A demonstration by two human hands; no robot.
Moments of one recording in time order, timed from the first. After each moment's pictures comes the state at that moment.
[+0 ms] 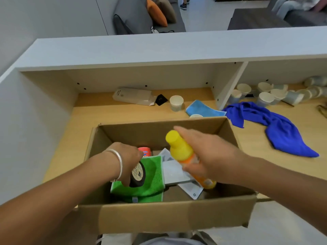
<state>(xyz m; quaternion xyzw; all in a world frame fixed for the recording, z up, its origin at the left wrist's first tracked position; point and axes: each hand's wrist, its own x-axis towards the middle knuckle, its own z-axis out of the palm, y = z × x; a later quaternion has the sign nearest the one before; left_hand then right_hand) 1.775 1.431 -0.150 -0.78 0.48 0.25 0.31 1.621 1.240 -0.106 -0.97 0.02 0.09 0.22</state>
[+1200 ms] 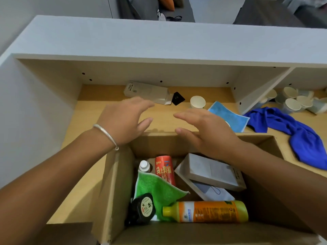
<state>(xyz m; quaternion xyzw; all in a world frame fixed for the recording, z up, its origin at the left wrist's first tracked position) 1.916 1.461 -0.146 -0.87 0.48 -0.04 -0.11 1.768 1.268 -0.141 -0.98 0.01 -0.06 0.19</state>
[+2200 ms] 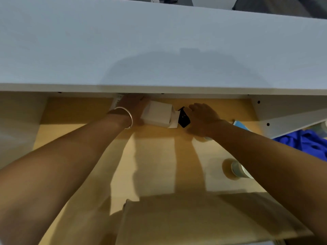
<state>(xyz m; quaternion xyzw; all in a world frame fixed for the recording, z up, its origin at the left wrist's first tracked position) 2.157 1.323 -0.327 -0.87 0.46 0.13 0.06 1.997 1.129 -0.318 -0.98 0.09 0.19 -0.07</state>
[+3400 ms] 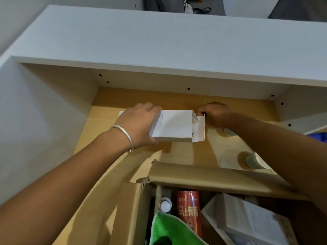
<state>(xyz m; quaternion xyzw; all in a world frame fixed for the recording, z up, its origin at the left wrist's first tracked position) 2.027 1.443 -0.206 -0.90 0.42 0.10 0.02 1.982 1.163 -0.282 -0.97 0.06 0.18 0.12</state>
